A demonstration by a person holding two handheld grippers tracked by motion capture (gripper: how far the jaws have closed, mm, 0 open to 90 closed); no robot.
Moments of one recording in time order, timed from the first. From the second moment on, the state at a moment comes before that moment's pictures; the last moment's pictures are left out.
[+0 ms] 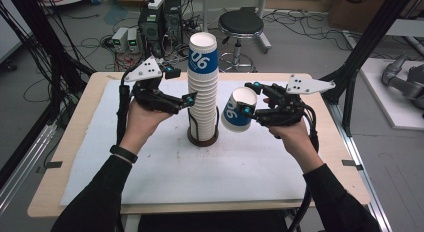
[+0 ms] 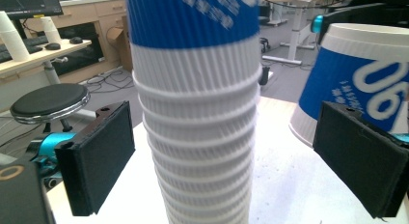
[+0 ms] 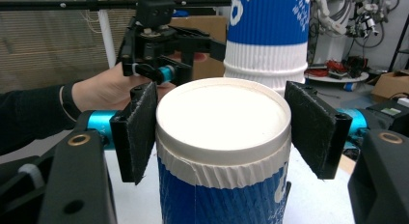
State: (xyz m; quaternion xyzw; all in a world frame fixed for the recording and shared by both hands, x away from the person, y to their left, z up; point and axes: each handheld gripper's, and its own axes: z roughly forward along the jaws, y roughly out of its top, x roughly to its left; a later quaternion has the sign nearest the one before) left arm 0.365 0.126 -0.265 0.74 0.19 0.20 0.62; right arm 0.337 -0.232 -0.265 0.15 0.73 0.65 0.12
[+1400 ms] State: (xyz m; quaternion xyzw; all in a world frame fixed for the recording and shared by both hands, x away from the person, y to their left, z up) left arm 0.307 0.136 -0.364 0.76 0.17 0.15 0.60; right arm 0.323 -0.226 -0.338 0.16 0.76 0.62 0.10
